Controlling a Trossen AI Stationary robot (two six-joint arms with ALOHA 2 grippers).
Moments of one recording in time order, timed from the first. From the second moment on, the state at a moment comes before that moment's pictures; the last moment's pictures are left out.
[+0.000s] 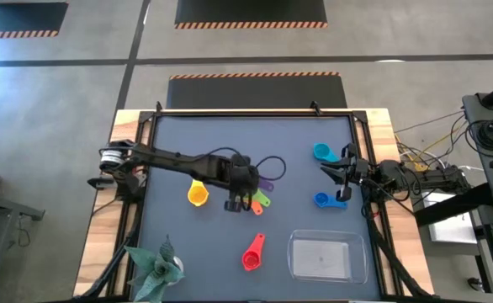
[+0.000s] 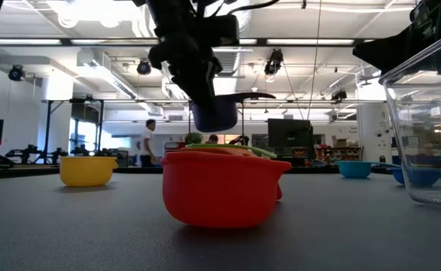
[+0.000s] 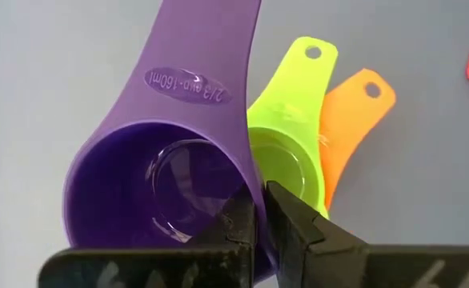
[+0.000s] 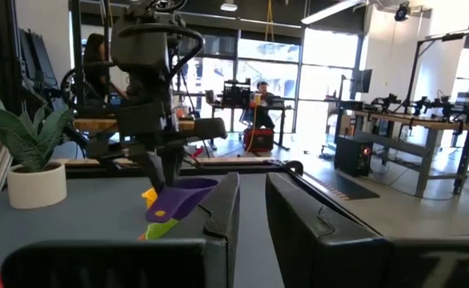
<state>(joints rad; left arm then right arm) -0.06 1.82 1.44 -0.74 -0.17 0.19 0.05 0.08 0.01 0.21 0.24 -0.11</state>
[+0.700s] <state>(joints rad) -0.06 1.82 1.36 -0.69 -0.08 0.17 0.05 0.08 0.01 0.21 0.24 -0.11</state>
